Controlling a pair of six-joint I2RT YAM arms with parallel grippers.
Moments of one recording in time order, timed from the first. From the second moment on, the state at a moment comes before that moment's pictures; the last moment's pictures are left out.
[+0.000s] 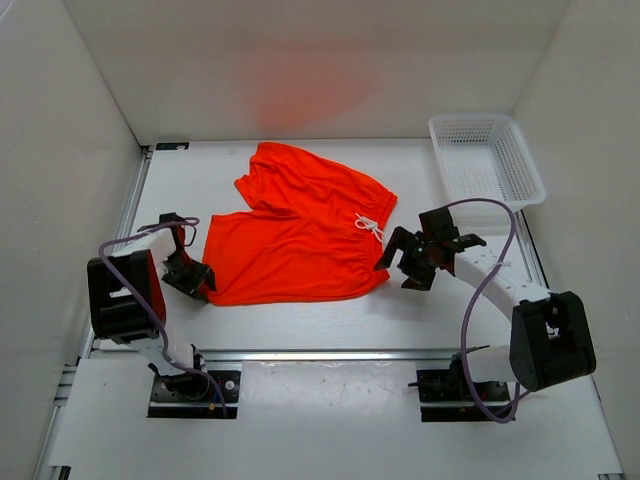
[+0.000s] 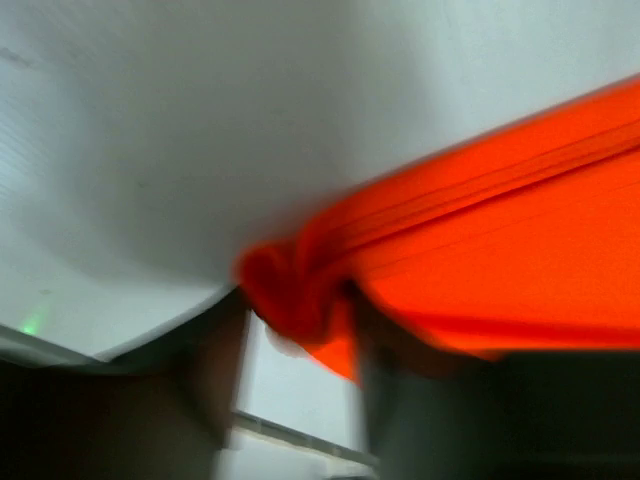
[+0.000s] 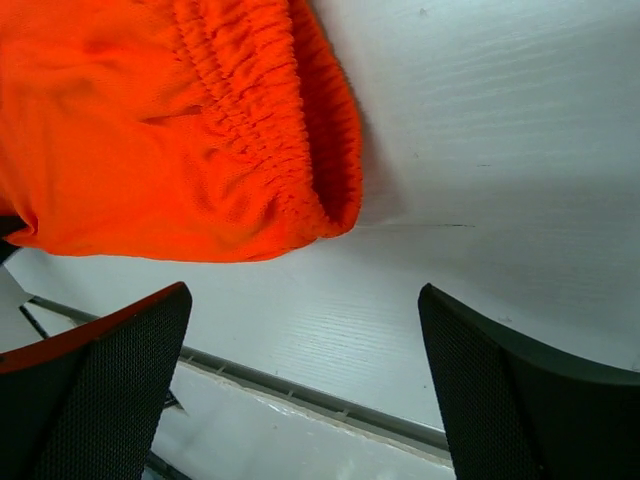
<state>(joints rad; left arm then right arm) 0.17 1.60 0.88 -0.84 0.01 -0.87 0.32 1.33 0.79 -0.53 -0.29 0.72</state>
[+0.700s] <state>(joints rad) 0.16 1.53 0.90 -0.84 0.01 -0.85 0.35 1.55 0.76 -0.32 -0.29 0.84</state>
